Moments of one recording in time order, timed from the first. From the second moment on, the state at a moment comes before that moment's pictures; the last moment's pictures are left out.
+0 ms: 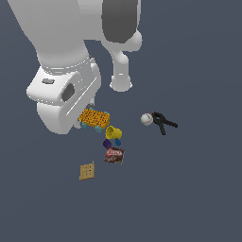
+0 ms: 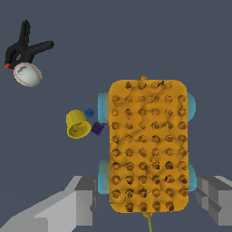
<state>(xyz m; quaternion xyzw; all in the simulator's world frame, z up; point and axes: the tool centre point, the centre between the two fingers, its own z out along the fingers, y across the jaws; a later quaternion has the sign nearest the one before) 0.067 -0.104 0.340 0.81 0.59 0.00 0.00</state>
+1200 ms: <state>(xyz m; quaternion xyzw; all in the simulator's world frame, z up) 0.112 -0.166 0.431 0.81 0.59 0.00 0.00</state>
